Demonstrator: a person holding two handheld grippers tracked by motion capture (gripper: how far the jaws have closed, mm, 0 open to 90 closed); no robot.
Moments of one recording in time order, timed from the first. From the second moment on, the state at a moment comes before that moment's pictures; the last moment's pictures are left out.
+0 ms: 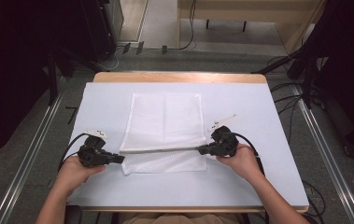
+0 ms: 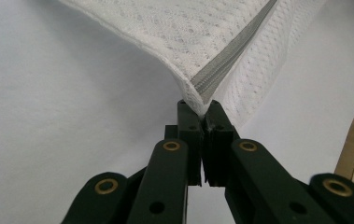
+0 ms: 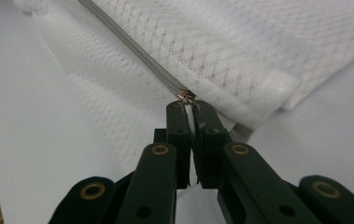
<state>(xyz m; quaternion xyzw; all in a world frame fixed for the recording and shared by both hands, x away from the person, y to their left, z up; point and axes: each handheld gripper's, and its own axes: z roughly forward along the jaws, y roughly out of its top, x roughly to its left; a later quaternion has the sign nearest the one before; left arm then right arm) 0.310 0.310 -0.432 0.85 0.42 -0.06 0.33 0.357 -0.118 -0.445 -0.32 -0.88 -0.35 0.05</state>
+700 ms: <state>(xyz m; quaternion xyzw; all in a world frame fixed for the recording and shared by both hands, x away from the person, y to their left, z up) 0.312 0.309 -0.435 0.84 0.42 -0.07 0.32 0.355 -0.120 -0.446 -0.33 -0.88 -0.35 0.05</state>
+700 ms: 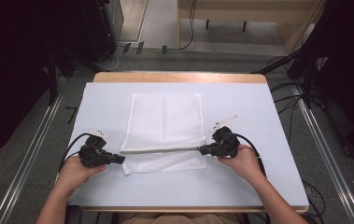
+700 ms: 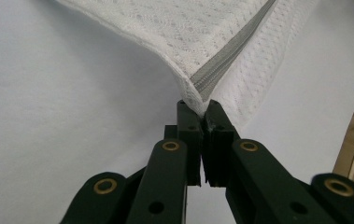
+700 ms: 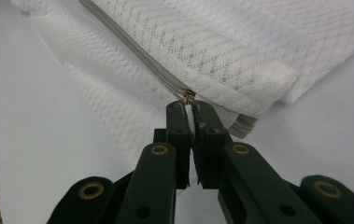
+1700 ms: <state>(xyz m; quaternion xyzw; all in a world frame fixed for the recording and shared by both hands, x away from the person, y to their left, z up) 0.315 0.319 -0.429 0.81 0.44 0.00 0.38 0.353 -0.123 -0.444 -0.32 -0.86 -0.39 -0.01</state>
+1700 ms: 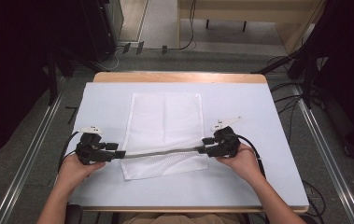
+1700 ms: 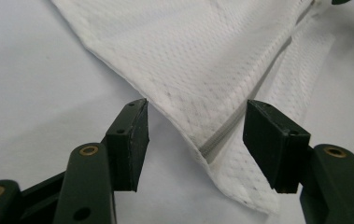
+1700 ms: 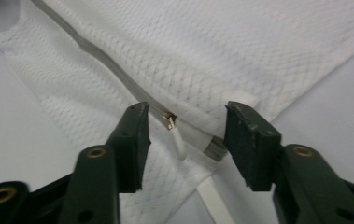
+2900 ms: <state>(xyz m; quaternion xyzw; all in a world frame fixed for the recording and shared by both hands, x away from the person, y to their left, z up) 0.322 0.348 -0.426 0.77 0.51 0.09 0.38 0.371 -0.202 -0.445 -0.41 -0.80 -0.42 -0.12</state>
